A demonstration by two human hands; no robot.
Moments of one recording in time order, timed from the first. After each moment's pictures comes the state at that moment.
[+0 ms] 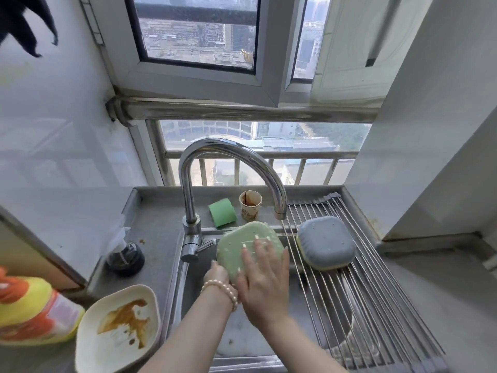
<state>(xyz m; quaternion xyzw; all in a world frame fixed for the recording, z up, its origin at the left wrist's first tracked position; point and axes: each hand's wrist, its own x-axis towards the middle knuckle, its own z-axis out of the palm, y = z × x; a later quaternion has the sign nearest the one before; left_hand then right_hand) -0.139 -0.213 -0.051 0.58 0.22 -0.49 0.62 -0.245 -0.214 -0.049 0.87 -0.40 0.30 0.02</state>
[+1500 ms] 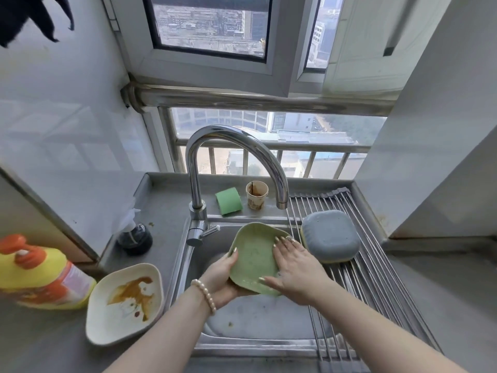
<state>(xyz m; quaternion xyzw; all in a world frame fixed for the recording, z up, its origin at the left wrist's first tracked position) -0.153 -0.173 -0.035 0.44 -0.01 -0.67 0.59 -0.306 -0.272 -0.007 0.94 -0.28 -0.19 -0.05</state>
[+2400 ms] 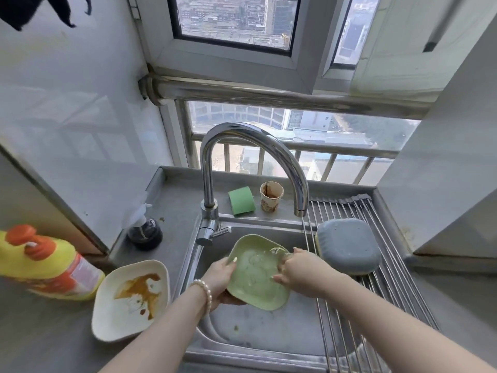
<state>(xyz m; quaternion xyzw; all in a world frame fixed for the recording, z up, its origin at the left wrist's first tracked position) -0.133 -0.167 -0.039 0.66 -0.08 -0.56 0.49 -0.278 -0.307 -0.025 0.96 -0.18 -0.22 -0.03</state>
